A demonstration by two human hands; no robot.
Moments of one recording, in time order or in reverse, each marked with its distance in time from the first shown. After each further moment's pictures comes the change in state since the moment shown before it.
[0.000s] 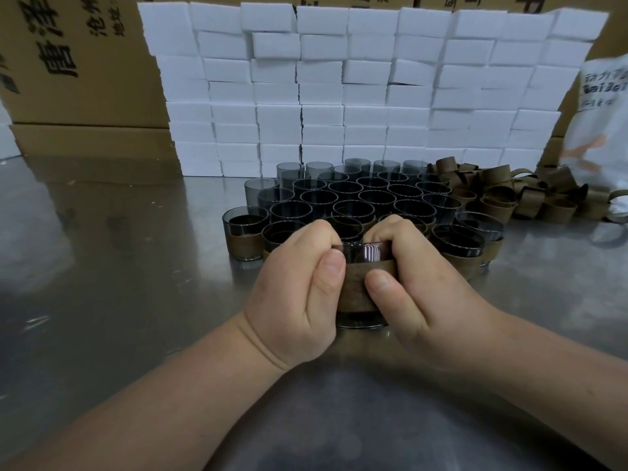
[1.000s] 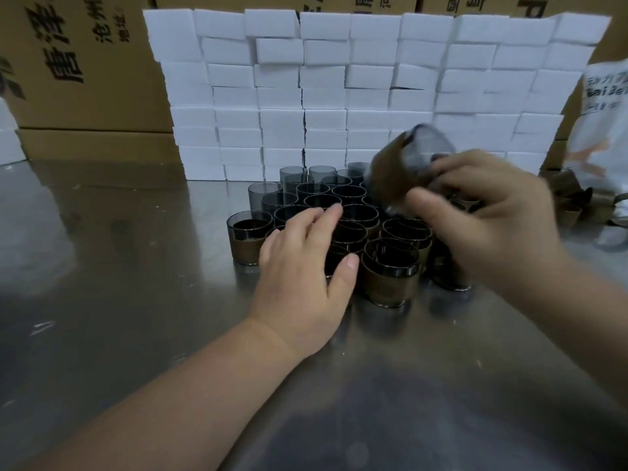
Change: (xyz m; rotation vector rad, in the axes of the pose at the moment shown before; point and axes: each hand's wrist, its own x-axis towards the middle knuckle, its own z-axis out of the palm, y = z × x) left_hand 0.001 -0.007 0.004 0.386 -0.148 -0.326; right_hand 0.028 0.026 -0.039 -0.208 0.475 -0.036
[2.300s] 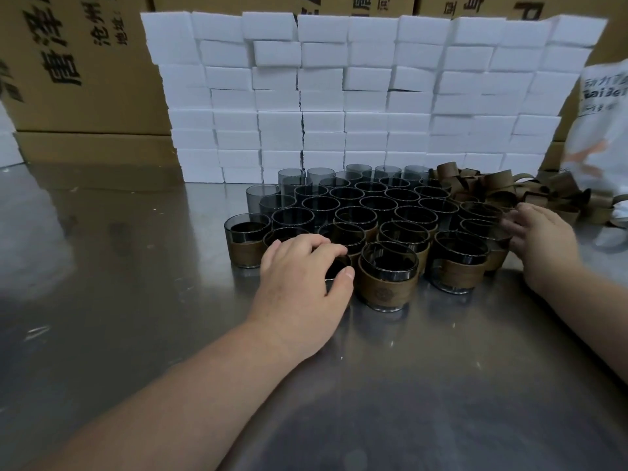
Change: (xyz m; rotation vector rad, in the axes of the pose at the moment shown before) left_hand 0.002 -0.010 0.010 0.096 -0.086 -0.045; right_hand -0.029 0.163 -0.016 0.411 0.303 1.091
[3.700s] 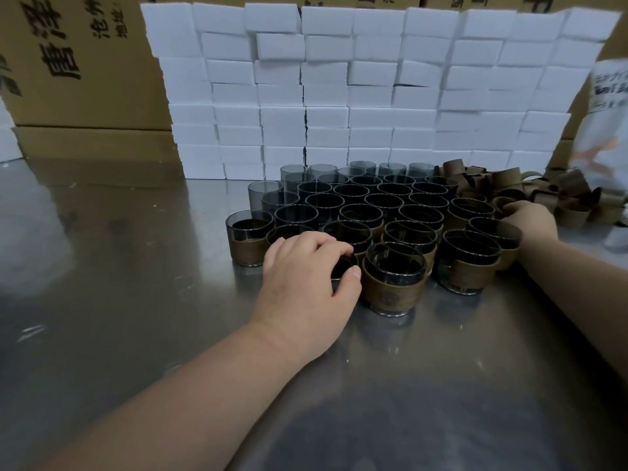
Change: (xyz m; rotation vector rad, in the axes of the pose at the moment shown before) left_hand 0.000 0.001 0.000 -0.012 0.030 -0.003; right_hand 0.069 0.017 0.016 -0.930 -0.003 -0.128
